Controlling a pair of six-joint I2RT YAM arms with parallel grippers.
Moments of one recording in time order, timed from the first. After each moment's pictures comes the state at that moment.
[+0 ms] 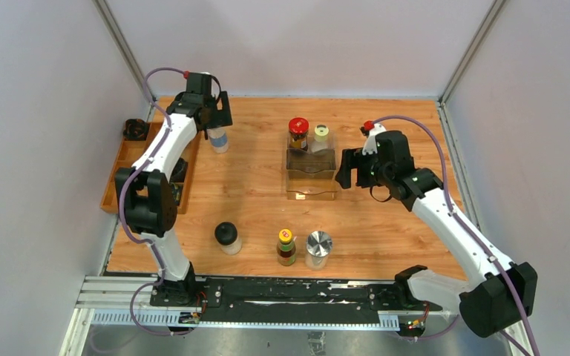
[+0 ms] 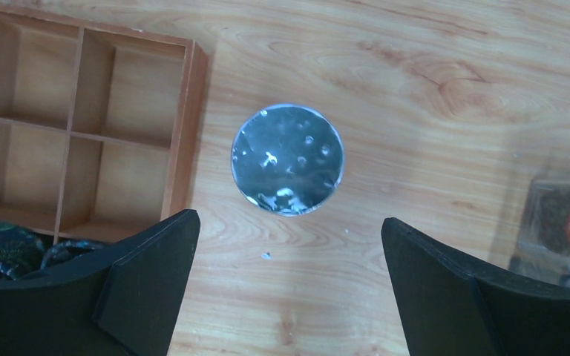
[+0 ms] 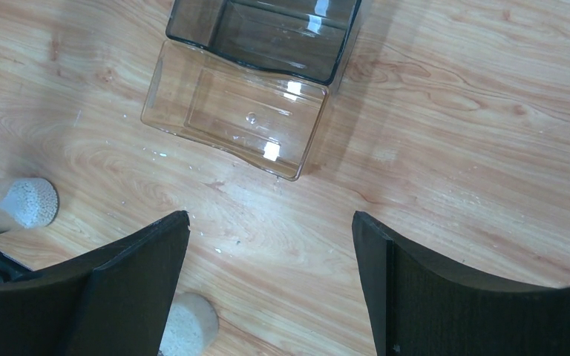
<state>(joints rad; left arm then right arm) -0.15 1.79 1.61 -0.57 -0.20 -0.25 0.41 1.10 0.99 -0.53 -0.13 0.21</state>
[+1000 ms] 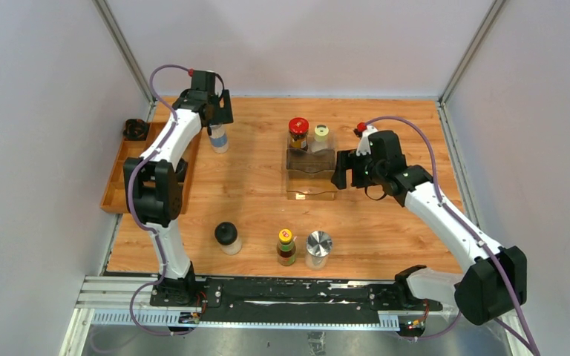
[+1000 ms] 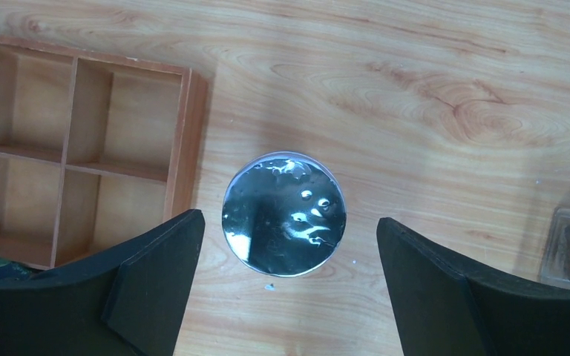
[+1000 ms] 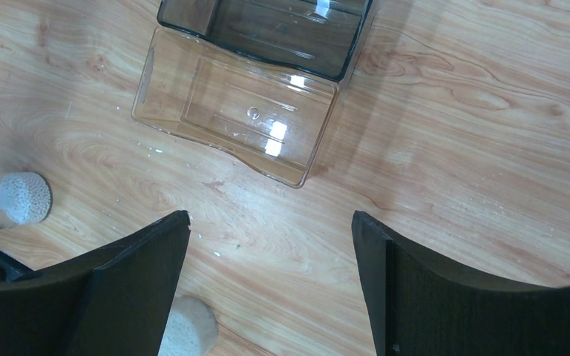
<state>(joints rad) -0.13 1.91 1.70 -0.55 -0.22 -0.21 0.41 1.19 0.97 -0.48 -0.16 0.21</state>
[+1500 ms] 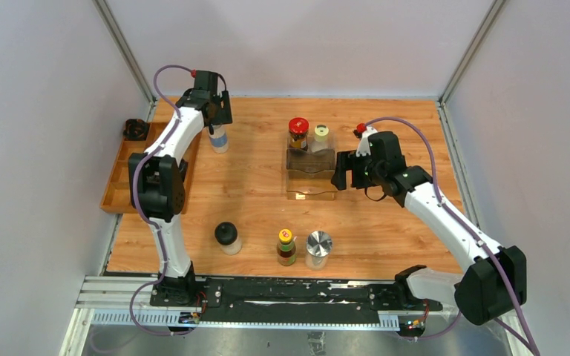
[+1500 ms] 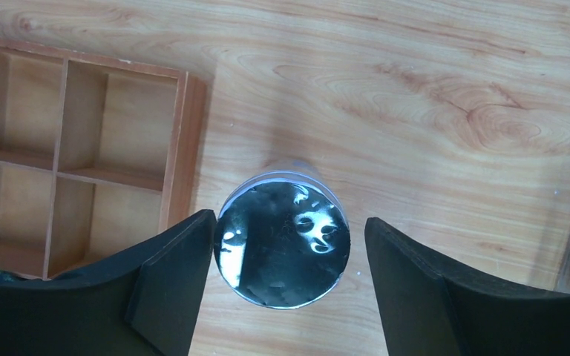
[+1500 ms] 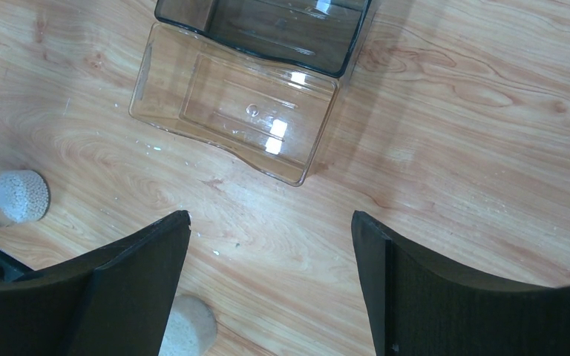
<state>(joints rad) -0.13 1.97 1.74 -0.56 -0.24 -0.21 0.41 1.19 0.96 -0.47 -0.16 0.21</state>
